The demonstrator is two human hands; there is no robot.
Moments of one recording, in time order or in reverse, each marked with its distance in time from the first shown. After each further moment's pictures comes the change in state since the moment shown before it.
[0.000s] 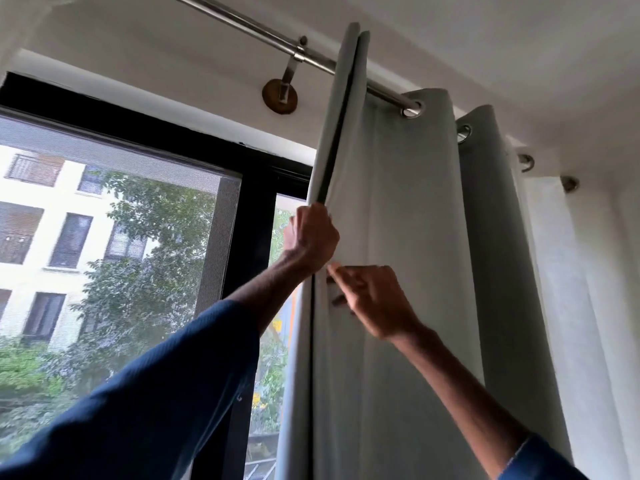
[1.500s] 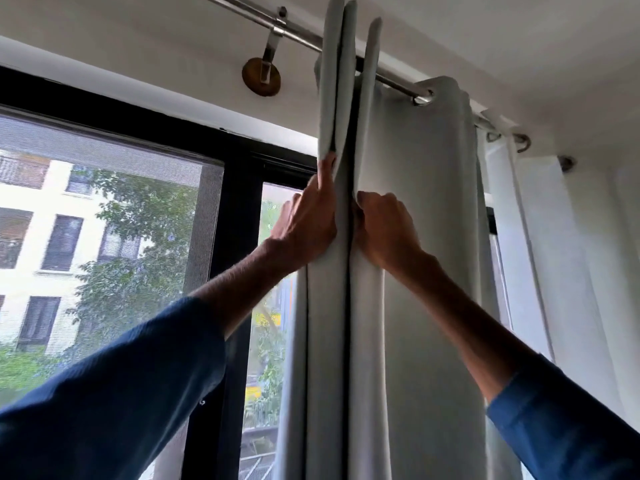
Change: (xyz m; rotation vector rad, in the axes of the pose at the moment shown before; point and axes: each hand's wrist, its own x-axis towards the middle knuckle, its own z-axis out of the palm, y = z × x) left_hand 0.007 -0.010 0.010 0.090 0.085 0.525; right_hand 0.067 0.010 -0.032 -0.501 0.110 0.025
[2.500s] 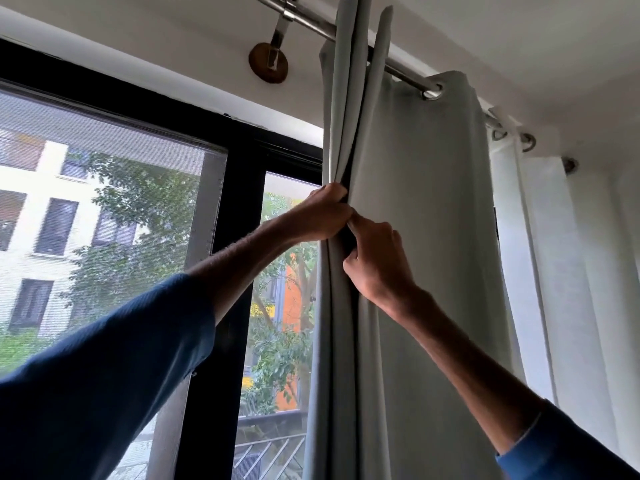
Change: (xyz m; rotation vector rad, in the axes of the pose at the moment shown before) left_hand 0.012 0.010 -0.008 -0.450 -0.419 -0.304; right_hand -0.044 -0.024 0.015 0.078 0.021 0.000
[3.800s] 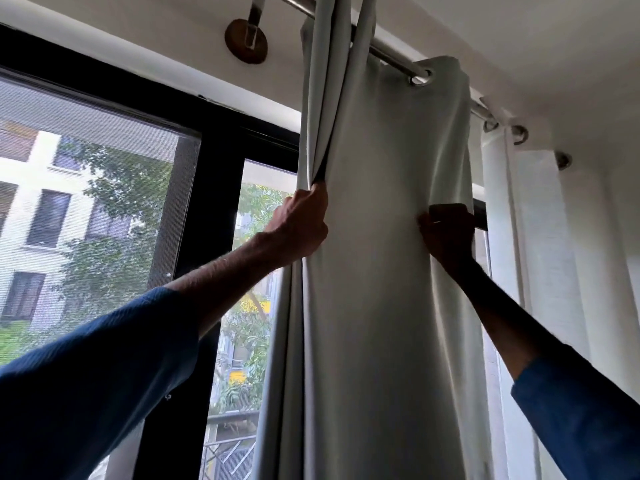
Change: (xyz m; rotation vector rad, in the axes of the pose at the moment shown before) left_hand -0.003 -0.017 0.042 0.359 0.247 0.098; right_hand 0.036 0.186 0.005 0.122 0.235 0.426
